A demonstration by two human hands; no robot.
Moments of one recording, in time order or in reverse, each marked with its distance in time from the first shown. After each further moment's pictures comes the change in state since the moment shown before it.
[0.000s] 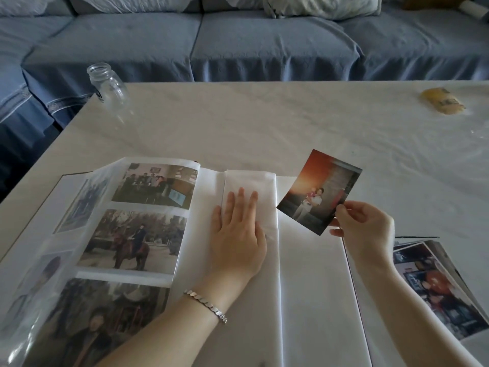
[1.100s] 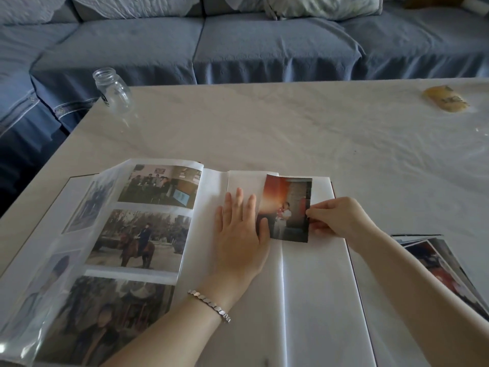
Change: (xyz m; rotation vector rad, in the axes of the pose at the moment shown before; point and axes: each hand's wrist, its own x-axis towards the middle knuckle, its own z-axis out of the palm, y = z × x) left_hand -0.004 0.002 -0.004 -0.015 0.021 -0.021; right_hand 0.021 -0.020 0.019 -0.183 -0.457 0.294
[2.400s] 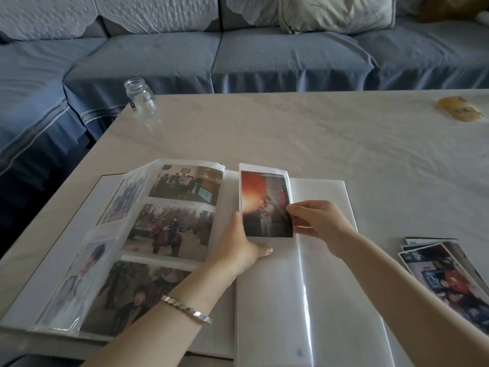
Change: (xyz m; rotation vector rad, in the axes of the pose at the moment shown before) left_hand -0.019 -0.014 -0.054 -0.608 -0.287 -0.372; right_hand -0.024 -0.008 0.048 0.147 -0.179 -0.092
